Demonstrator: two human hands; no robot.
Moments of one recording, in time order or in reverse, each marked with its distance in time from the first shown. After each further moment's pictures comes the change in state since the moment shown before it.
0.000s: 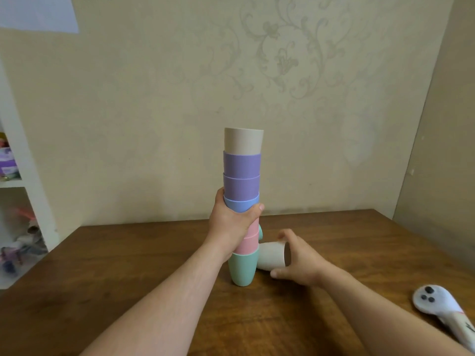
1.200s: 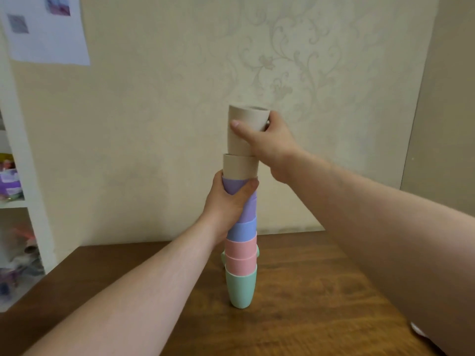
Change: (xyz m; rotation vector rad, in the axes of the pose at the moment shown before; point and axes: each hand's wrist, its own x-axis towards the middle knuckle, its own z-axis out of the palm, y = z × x) left_hand 0.037 0.083 -0.001 -0.013 -0.034 0.078; right_hand 0.008 -0.239 -0.170 0.807 0.479 -0.358
